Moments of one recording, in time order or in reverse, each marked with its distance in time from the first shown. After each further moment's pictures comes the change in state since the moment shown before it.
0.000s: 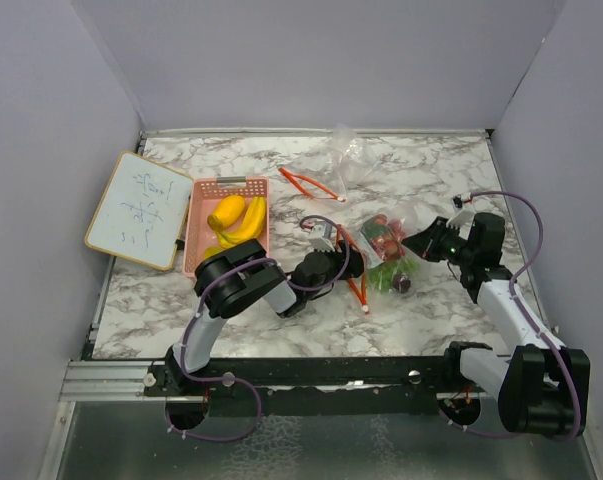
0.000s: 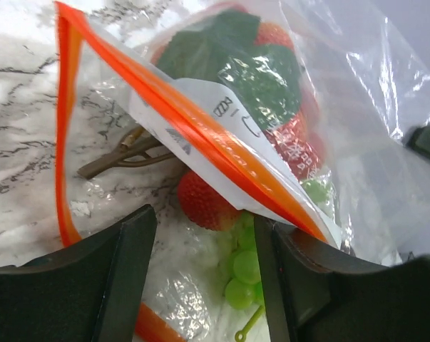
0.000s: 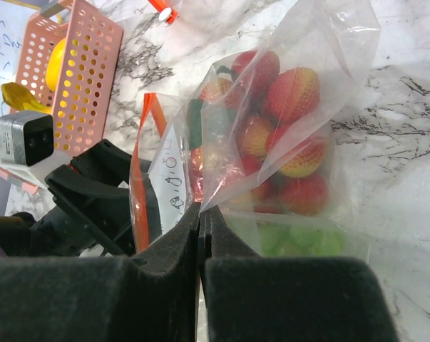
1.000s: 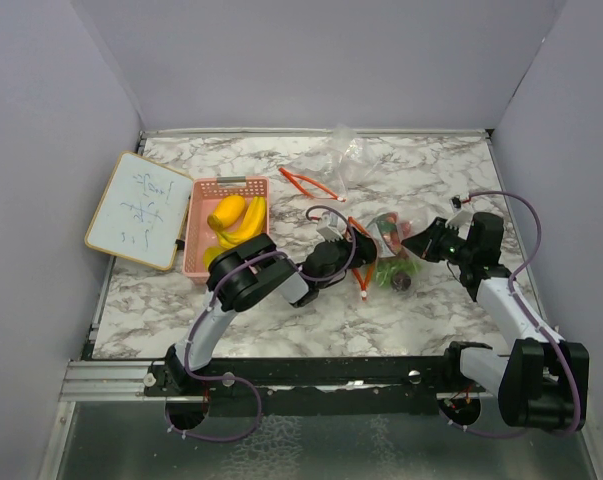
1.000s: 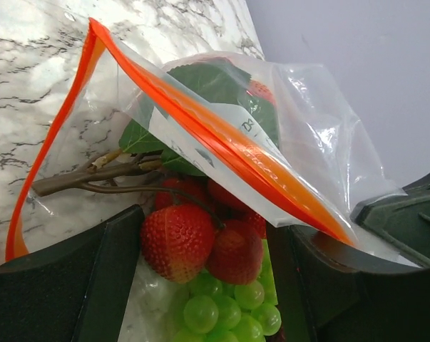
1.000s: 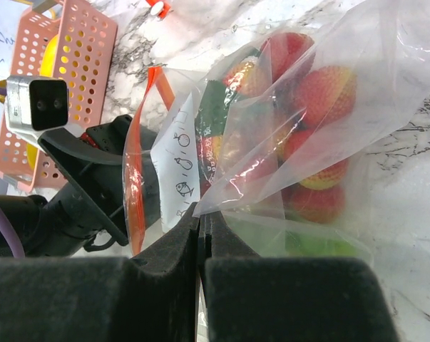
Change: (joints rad) left arm 0.021 0.121 0.174 0.035 0.025 -0.167; right arm 0.000 0.030 0.000 0.007 -0.004 -0.008
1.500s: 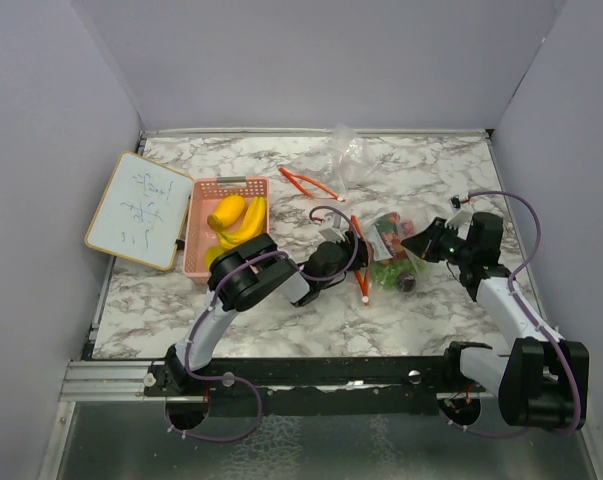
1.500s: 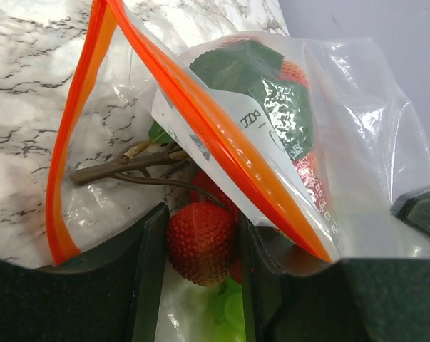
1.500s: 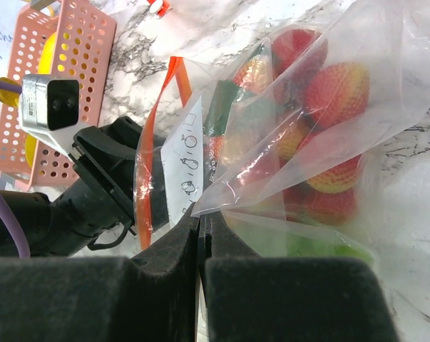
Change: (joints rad) left arm -0.002 0.017 0.037 -0.091 -0.003 0.048; right arm 0.000 0.005 0.000 0.000 0.000 -0.008
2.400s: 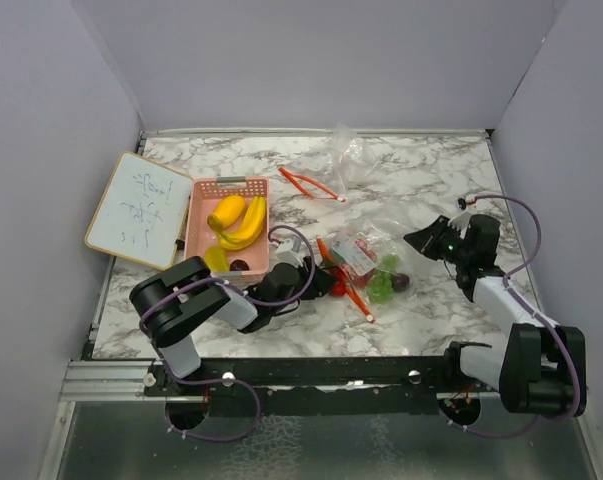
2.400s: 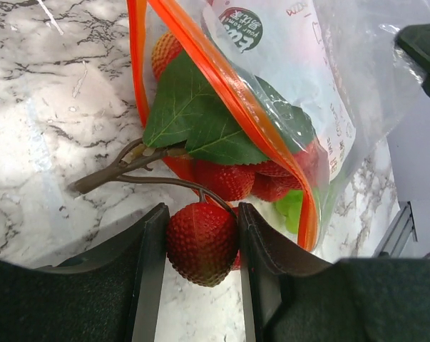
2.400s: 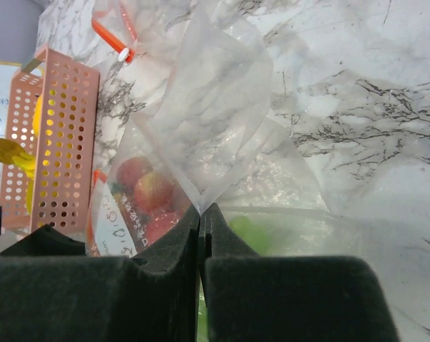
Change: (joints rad) left arm 0.001 -0.492 -0.539 -0.156 0.025 0.024; right arm 0.000 0.047 -0.051 0.159 0.112 0.148
